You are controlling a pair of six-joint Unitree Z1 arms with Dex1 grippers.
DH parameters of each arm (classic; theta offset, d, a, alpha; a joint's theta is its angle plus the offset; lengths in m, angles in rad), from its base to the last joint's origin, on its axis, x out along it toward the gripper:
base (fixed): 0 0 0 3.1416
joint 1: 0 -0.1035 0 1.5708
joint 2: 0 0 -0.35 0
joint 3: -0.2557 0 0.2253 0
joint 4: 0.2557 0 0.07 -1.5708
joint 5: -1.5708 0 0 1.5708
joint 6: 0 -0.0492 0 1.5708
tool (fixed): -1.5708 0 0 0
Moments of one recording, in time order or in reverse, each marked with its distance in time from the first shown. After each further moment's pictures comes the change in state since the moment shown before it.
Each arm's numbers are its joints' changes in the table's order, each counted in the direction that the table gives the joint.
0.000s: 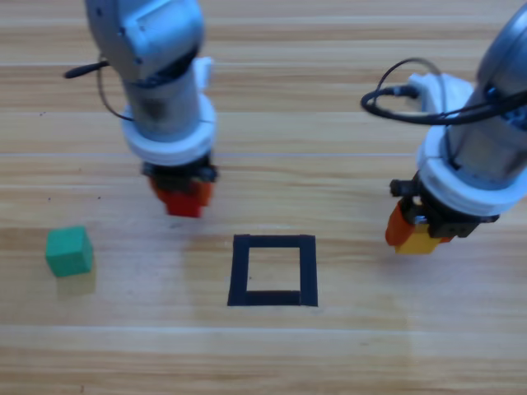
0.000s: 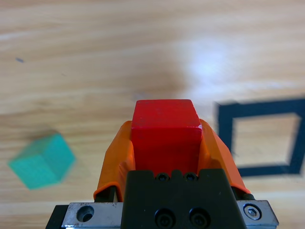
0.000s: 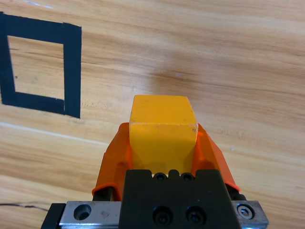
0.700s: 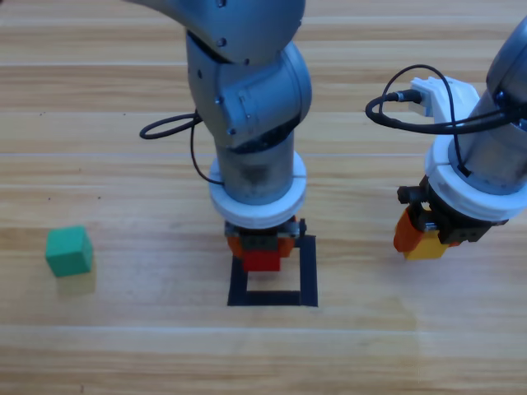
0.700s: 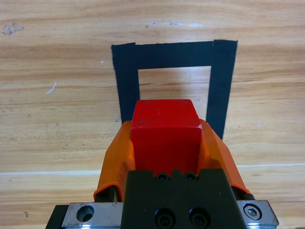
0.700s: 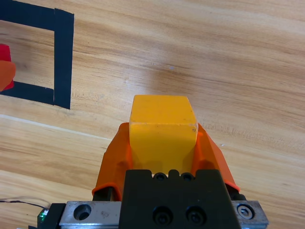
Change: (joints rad) arm 0 0.218 0.077 -0.075 0.000 0.020 0.315; arm 1 0.000 -0.014 0.019 0.010 0.008 0.050
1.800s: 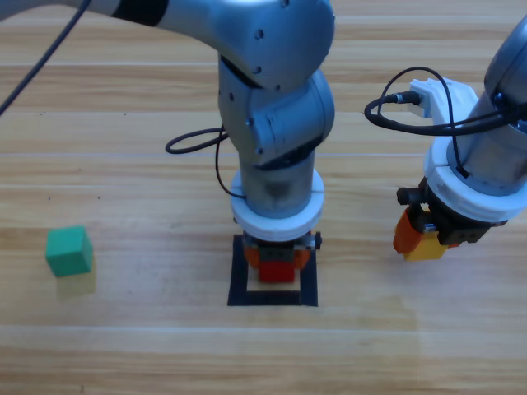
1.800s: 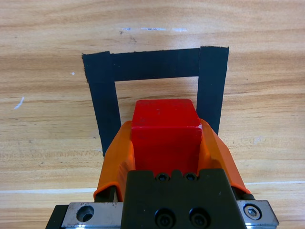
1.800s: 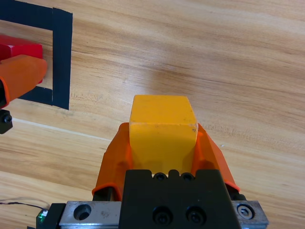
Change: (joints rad) arm 0 0.011 0.081 -0.053 -0.008 0.006 -0.005; arm 1 0.000 0.006 -0.001 0.000 0.000 0.002
